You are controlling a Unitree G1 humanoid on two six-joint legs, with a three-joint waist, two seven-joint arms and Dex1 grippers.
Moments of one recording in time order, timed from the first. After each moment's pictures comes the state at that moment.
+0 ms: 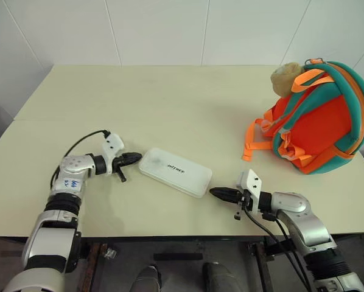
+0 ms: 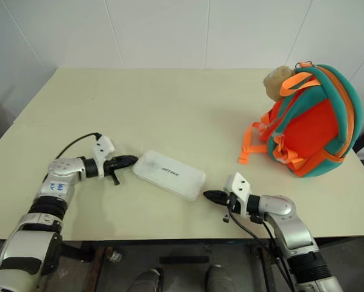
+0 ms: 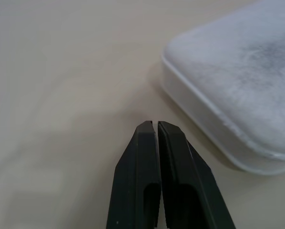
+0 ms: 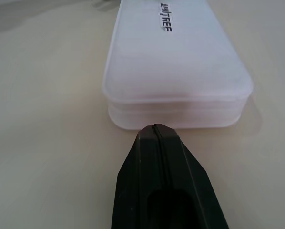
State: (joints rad) left arm -0.79 0.55 0.00 0.89 -0.08 -0.19 -0.97; right arm -0.27 -0.51 0.11 0.00 0.27 0.14 0.99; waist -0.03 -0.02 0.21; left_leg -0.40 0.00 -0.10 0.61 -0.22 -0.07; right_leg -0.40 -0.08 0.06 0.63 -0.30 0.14
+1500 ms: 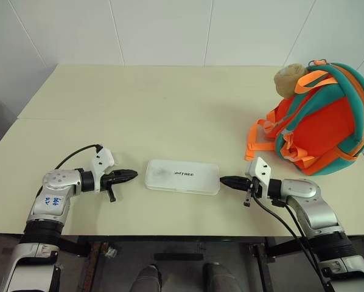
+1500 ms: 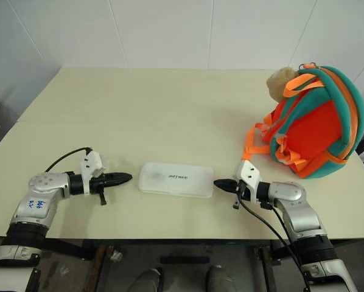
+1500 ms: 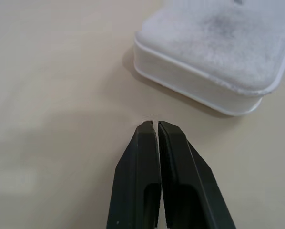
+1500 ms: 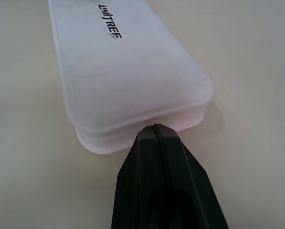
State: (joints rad) left arm -0.52 0.66 0.06 0.38 -0.21 0.11 -1.06; right arm -0.39 -0.58 0.08 0.16 0.24 0.09 1.06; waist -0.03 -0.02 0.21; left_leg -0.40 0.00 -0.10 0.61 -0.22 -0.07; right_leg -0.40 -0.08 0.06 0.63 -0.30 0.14
